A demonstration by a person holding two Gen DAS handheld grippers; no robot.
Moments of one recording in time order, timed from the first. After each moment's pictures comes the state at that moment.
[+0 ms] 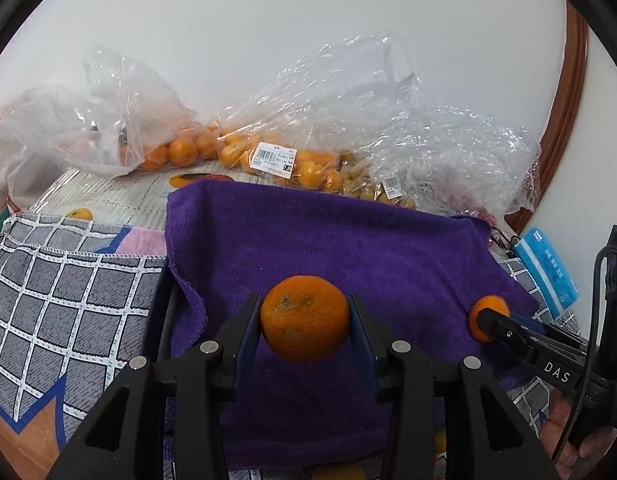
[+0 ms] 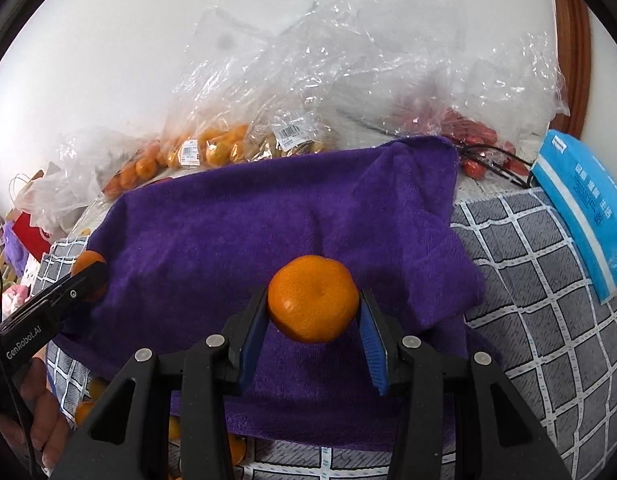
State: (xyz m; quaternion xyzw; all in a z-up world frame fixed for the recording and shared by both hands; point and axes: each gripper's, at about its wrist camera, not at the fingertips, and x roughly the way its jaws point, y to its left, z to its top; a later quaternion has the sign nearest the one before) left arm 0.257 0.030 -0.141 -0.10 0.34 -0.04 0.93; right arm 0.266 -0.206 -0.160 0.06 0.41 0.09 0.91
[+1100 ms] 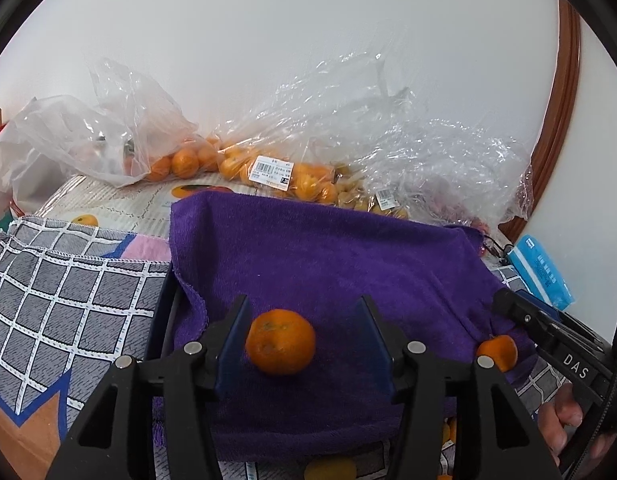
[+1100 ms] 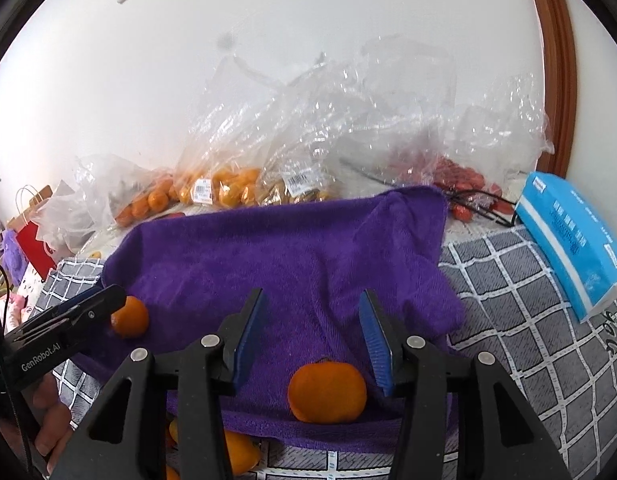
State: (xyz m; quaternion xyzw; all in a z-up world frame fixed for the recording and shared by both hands) left arm 0.244 0.030 -0.135 -0.10 0.31 -0.04 0.94; right arm 0.242 -0.203 -0.131 0.05 0.32 0.09 0.94
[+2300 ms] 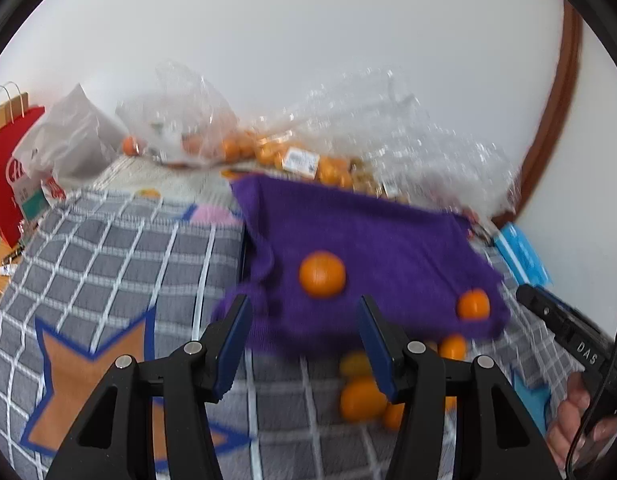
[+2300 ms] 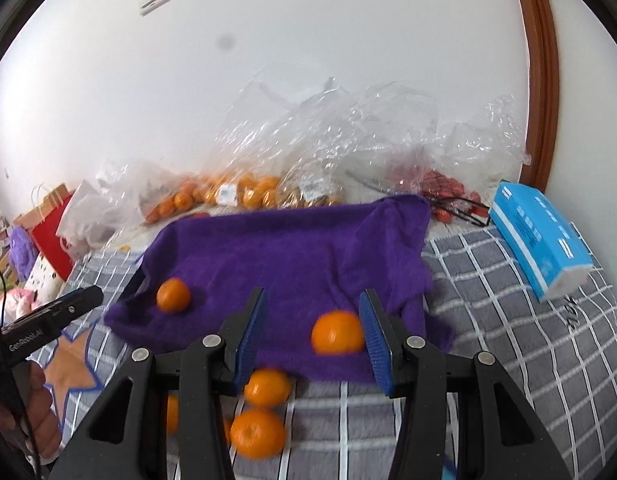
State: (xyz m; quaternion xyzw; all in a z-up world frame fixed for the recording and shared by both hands) left arm 0.161 0.072 -0.115 -0.11 0.35 -0.04 0.93; right arm 0.166 -0.199 -0.096 0.04 0.33 0.09 0.94
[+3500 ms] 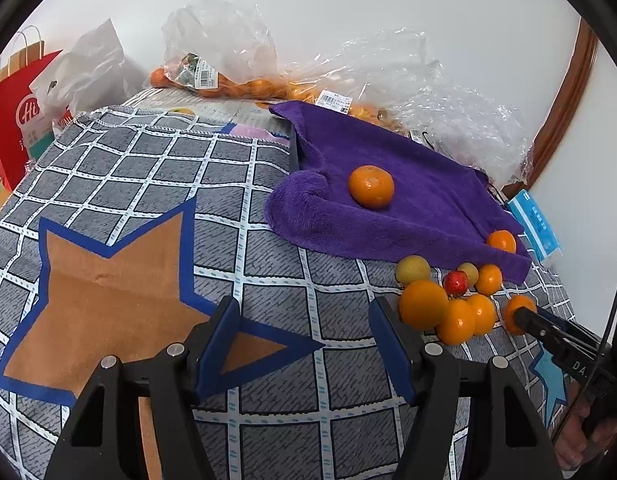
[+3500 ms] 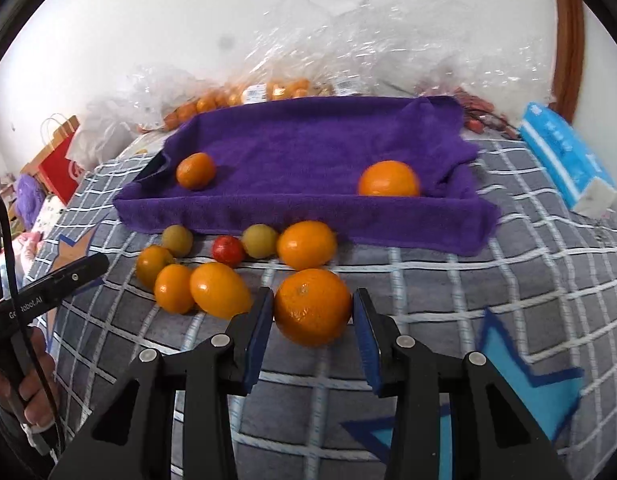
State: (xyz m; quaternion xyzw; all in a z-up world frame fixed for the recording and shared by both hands) left arm 0.136 0.104 -0.170 -0.14 0.39 -0.03 0.91; right arm 0.132 -0.181 -0.154 0.01 0.42 0.11 0.90
